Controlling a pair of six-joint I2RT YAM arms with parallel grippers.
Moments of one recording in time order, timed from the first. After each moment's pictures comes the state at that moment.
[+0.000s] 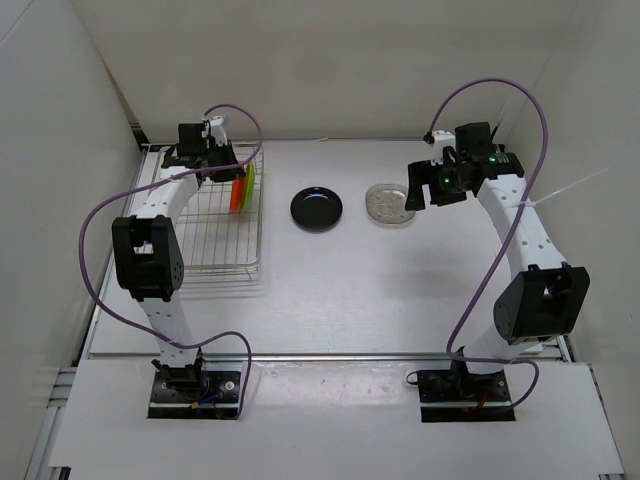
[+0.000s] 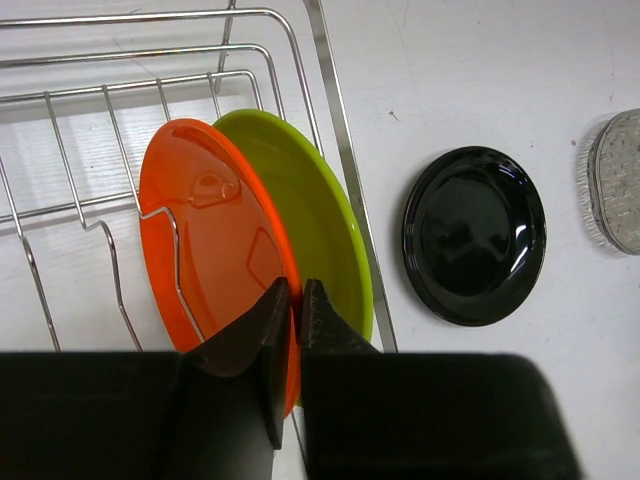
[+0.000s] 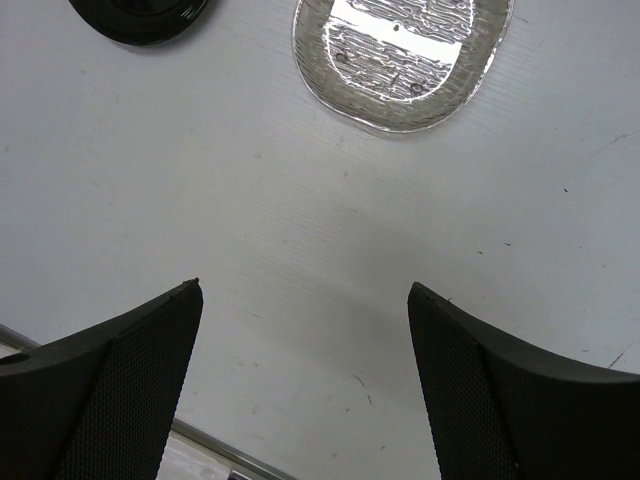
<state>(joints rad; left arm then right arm) -0.02 1.94 1.60 -0.34 0.36 -0.12 0.13 1.59 1.56 -0.93 -0.34 -0.13</state>
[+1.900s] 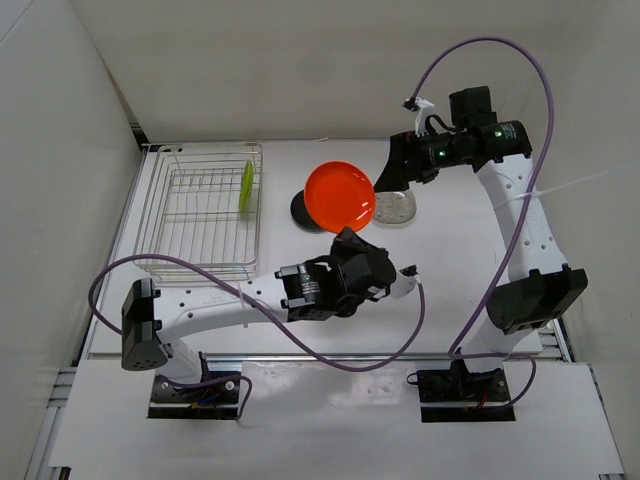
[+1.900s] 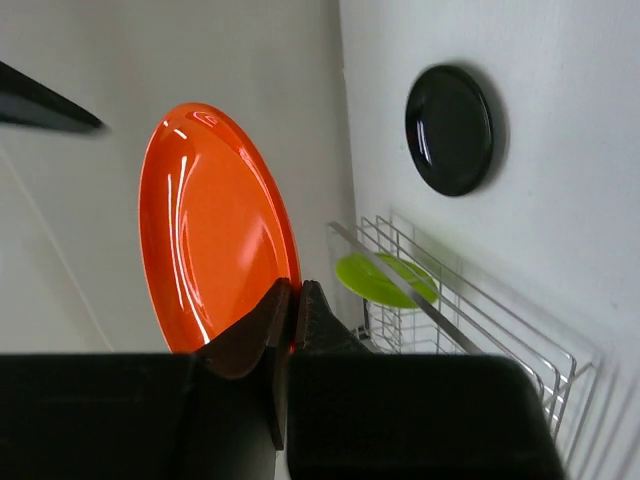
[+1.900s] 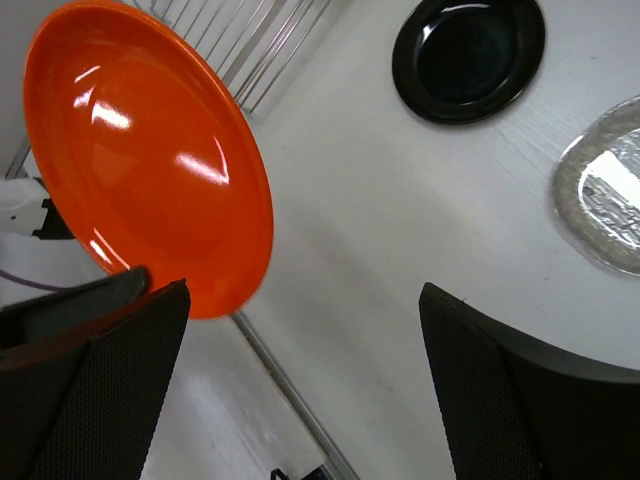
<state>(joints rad) -1.32 1.54 1.42 -0.53 -0.86 1.02 0.22 1.67 2.00 -1.18 -0.76 -0.11</state>
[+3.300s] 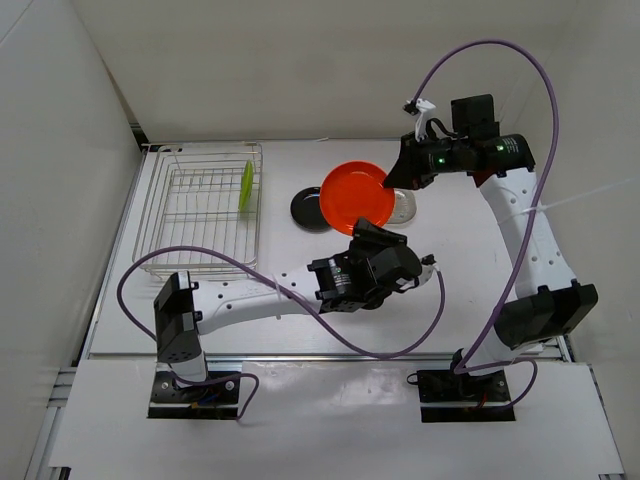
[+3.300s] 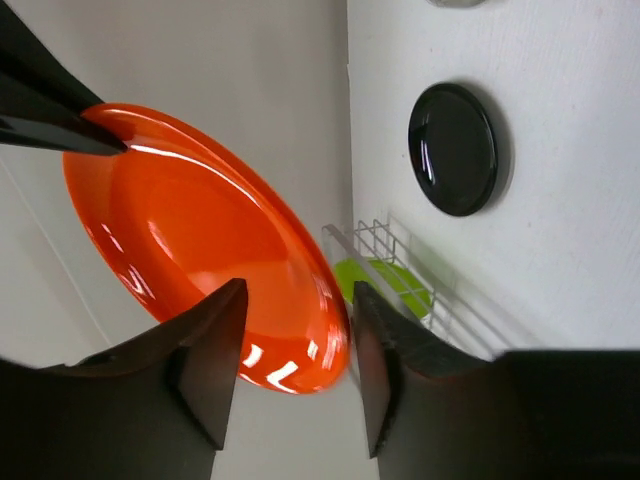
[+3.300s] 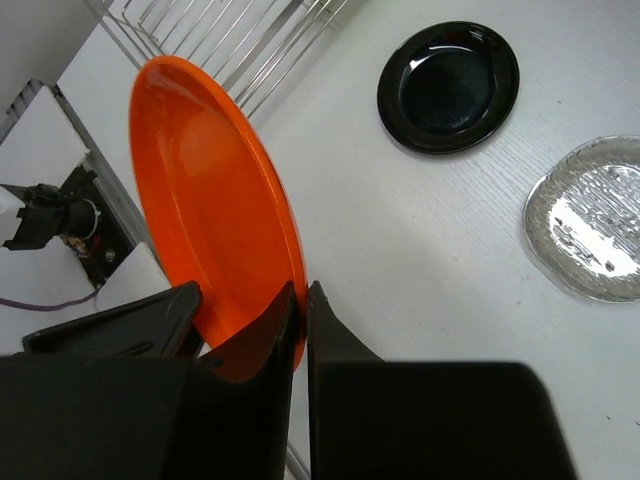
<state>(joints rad) -1.32 1.74 1.59 -0.51 -0.94 0.98 0.26 1.57 1.85 -1.04 -0.73 -0.12</state>
